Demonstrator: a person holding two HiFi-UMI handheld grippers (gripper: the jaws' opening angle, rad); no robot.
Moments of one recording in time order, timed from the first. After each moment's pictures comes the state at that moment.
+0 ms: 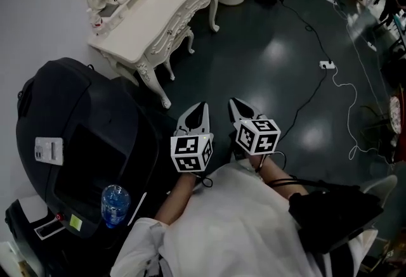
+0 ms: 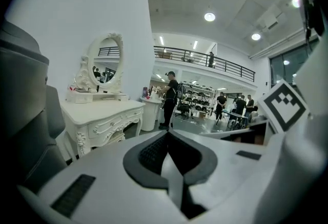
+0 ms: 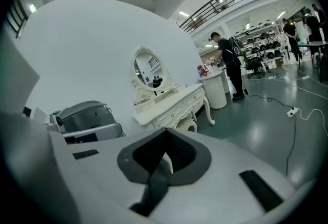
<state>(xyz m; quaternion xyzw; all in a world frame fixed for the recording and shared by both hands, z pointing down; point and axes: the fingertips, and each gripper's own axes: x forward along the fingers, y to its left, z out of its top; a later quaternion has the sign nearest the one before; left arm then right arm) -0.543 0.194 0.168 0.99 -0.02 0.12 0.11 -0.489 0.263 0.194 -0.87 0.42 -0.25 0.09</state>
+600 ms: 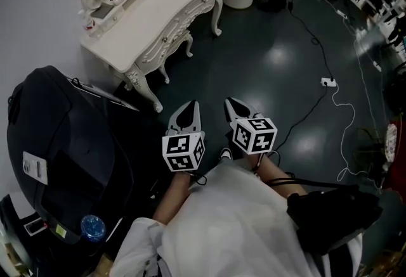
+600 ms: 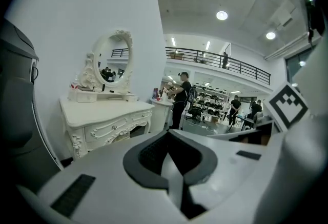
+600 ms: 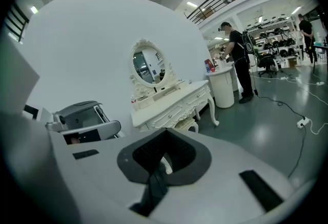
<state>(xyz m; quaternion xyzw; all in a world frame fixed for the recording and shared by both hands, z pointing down) -0.432 0.164 0.170 0.98 -0.09 0.12 0.13 -0.368 0.242 0.195 -0.84 0.47 -0.27 0.06</state>
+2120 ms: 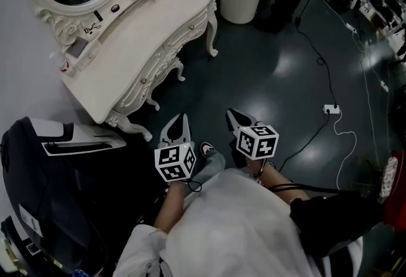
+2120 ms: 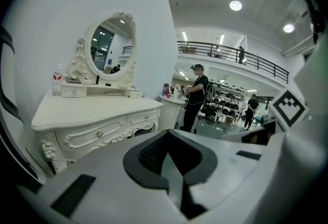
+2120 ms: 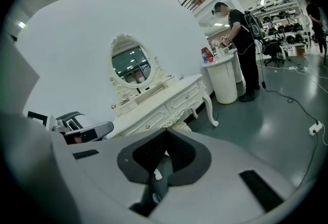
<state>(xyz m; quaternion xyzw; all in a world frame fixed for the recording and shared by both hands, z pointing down) -0.196 0.098 0.210 0.97 -0.16 0.14 0.15 -0.102 0.210 0.238 -0.80 0.49 -0.33 0.07</state>
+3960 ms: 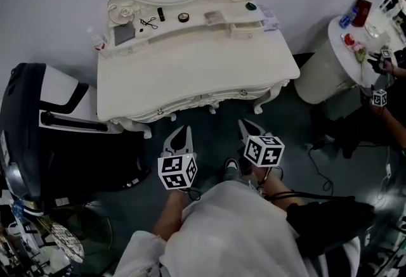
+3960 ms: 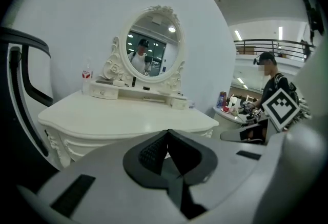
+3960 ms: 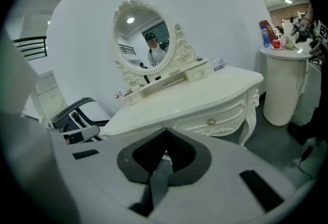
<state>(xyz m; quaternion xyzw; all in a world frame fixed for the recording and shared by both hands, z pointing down) -0.017 -0.093 0.225 0.85 -0.46 0.12 0.22 0.162 -0.068 0.258 -0.62 0.70 -0.36 -0.07</state>
